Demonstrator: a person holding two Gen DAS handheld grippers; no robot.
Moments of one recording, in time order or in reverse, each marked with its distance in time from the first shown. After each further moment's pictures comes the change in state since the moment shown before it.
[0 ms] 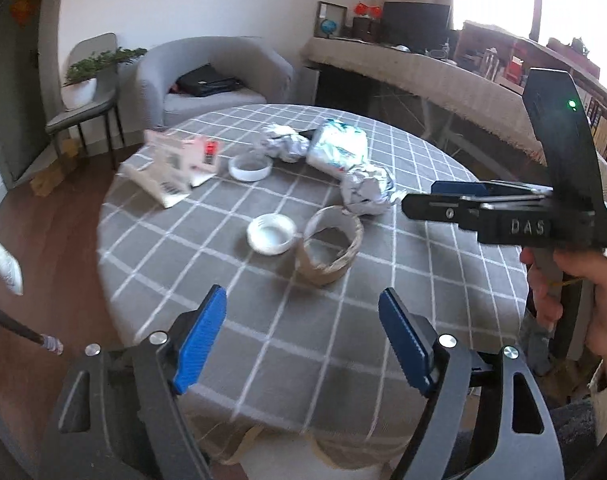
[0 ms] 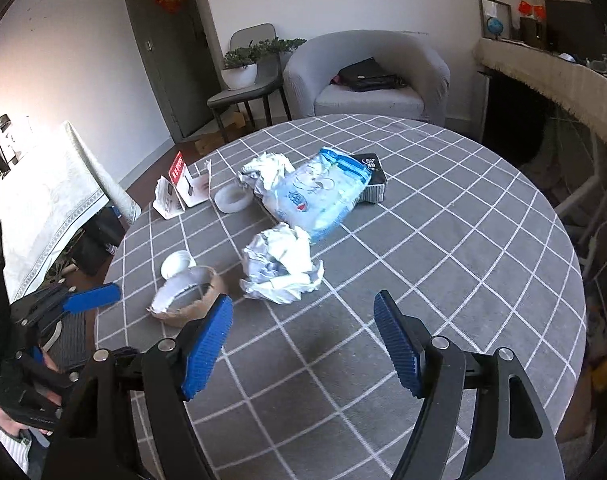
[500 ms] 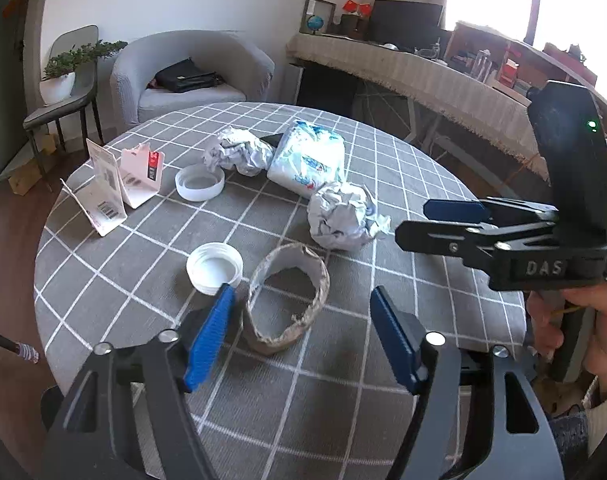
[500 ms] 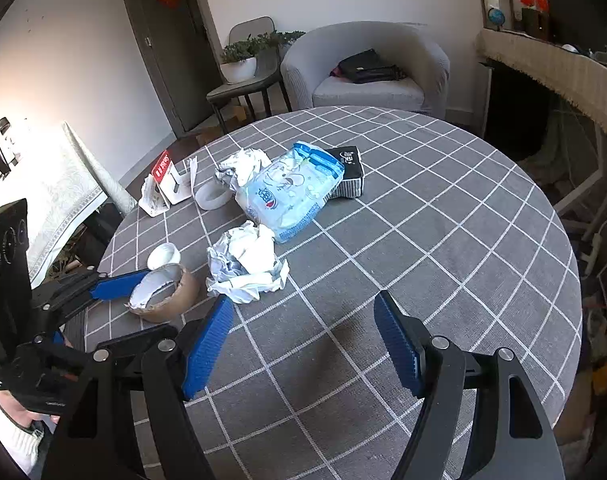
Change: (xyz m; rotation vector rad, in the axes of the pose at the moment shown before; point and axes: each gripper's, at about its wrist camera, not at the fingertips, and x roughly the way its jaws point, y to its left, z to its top) left arm 0.043 -0.014 0.022 -0.016 0.001 -0.052; right arm 0.003 -0.024 0.006 0.012 0.024 0.027
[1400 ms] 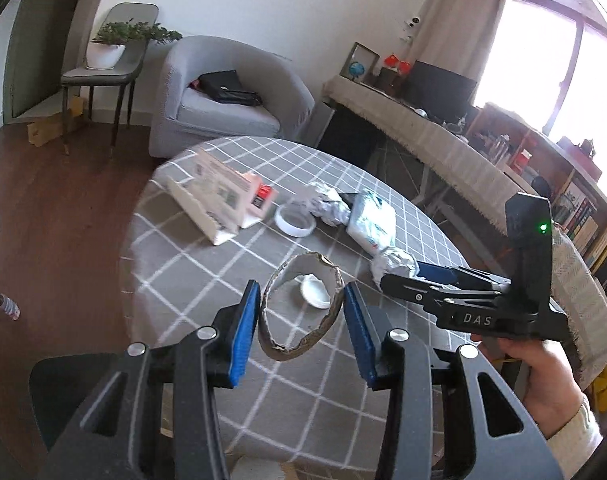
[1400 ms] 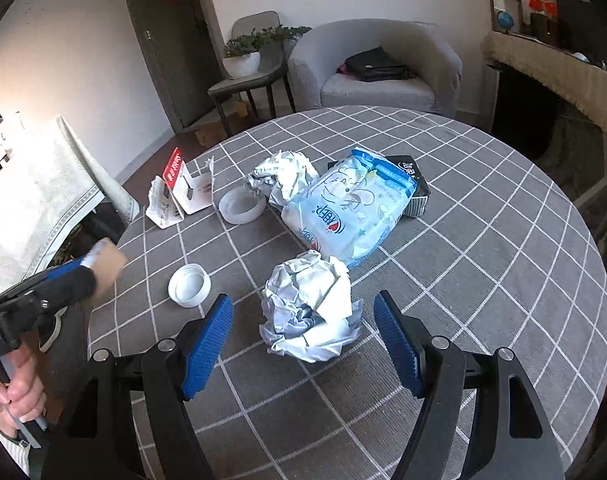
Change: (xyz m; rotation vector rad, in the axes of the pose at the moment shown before) left arm -0.073 0.082 -0.002 -0.234 -0.127 -0.056; right arm 0.034 0.042 0.018 -0.009 0.017 -0.027
